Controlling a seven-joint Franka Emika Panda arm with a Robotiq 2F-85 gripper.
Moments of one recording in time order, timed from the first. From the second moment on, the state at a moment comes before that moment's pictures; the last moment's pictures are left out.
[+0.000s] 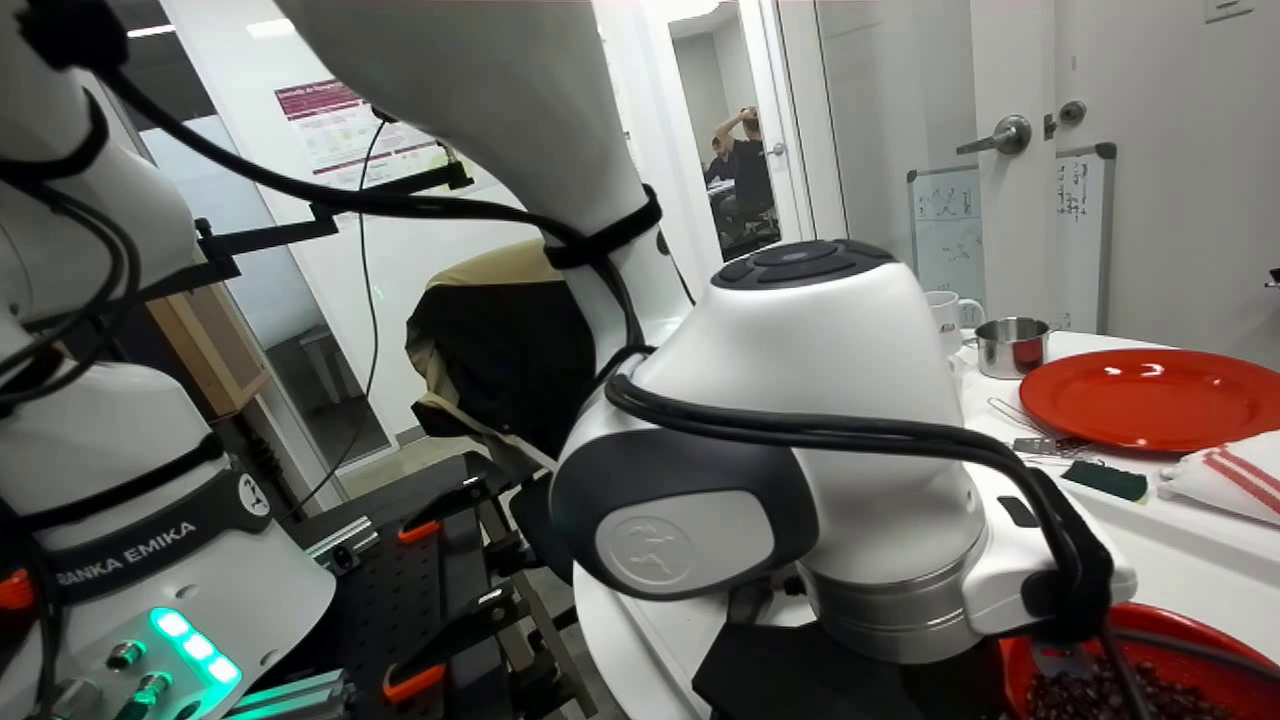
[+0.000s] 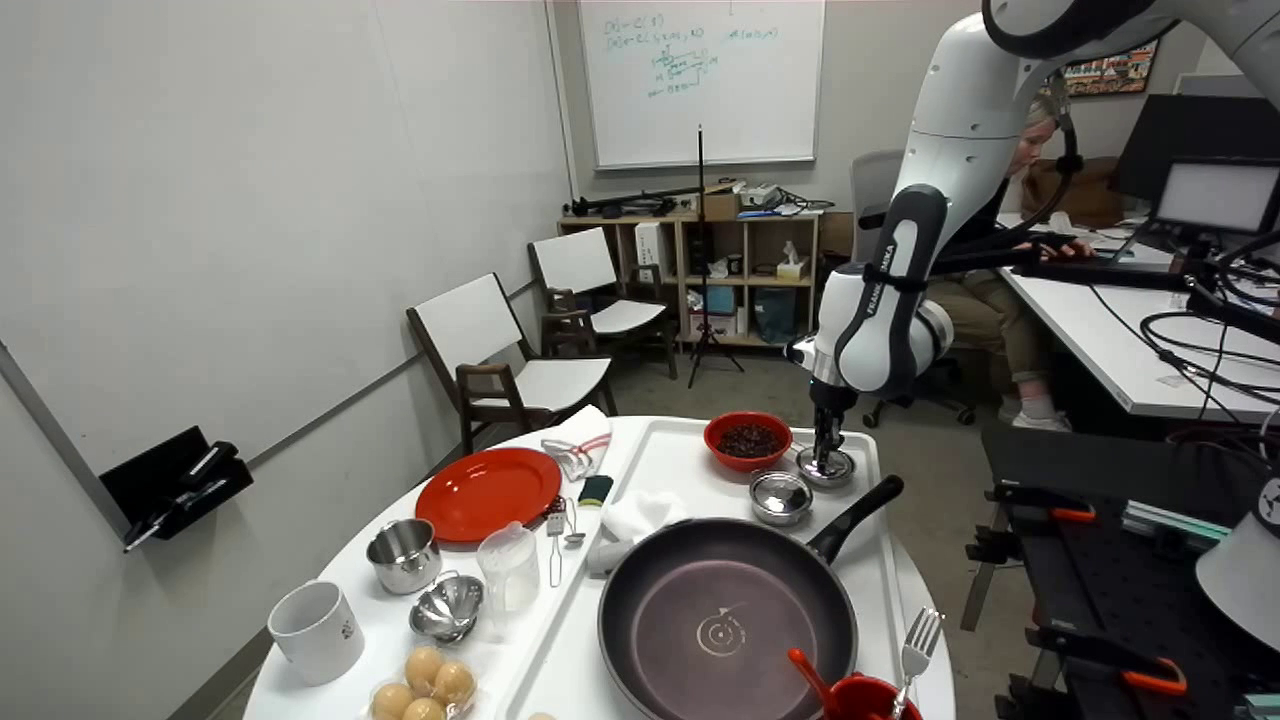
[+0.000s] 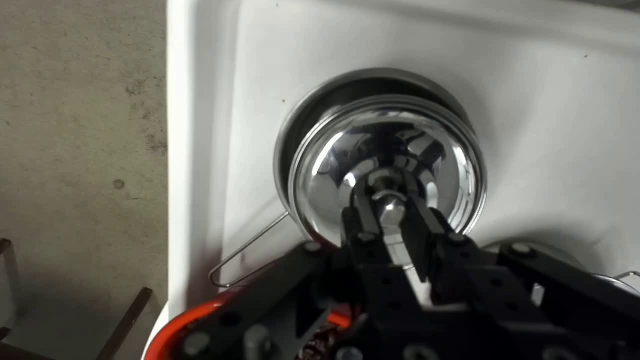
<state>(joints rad) -0.69 0.78 -0.01 -2.24 -0.20 3.15 -0.73</state>
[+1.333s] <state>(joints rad) -0.67 0.78 -0.04 -2.23 -0.20 3.15 -0.71</state>
